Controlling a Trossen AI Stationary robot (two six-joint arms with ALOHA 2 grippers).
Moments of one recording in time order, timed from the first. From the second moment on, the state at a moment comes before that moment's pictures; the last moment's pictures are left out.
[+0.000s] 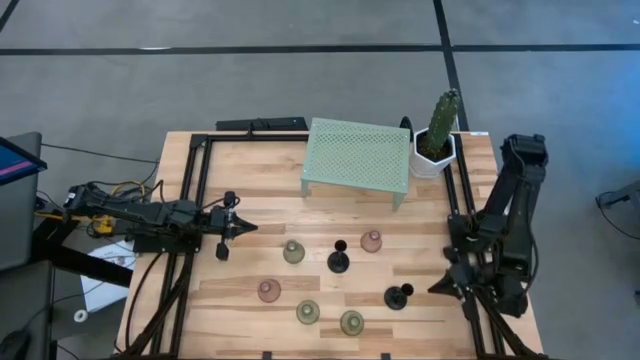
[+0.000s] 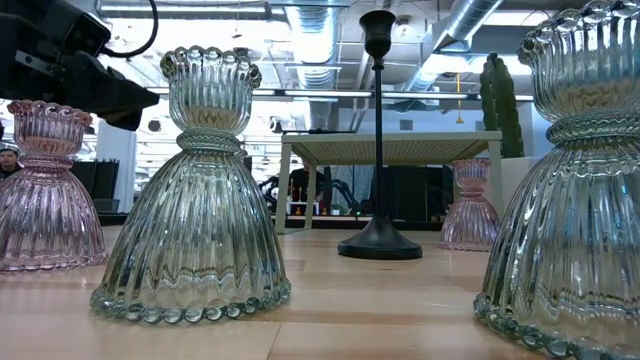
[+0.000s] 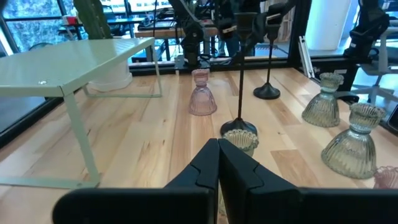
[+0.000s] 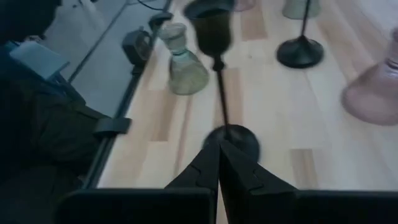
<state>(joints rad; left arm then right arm) -0.21 0.12 0.01 0.14 -0.17 0.07 1.40 1.02 0.45 -0.37 0.93 1.10</state>
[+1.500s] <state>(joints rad) -0.21 0.30 0.01 0.16 -0.17 0.06 1.07 1.60 0.45 0.28 0.79 1.09</state>
